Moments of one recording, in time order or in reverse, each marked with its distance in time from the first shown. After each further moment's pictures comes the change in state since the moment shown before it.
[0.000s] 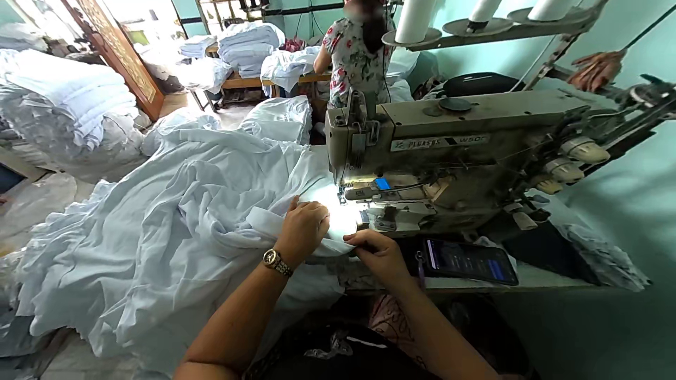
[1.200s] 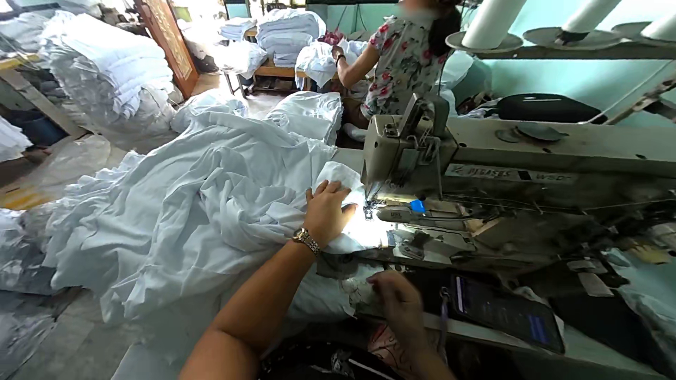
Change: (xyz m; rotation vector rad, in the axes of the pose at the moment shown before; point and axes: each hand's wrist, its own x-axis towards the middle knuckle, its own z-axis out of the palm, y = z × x) left_hand 0.050 -0.021 0.014 -0.046 -0.082 -0.370; right_hand -0.037 0.031 0.002 -0.198 0.048 -0.083
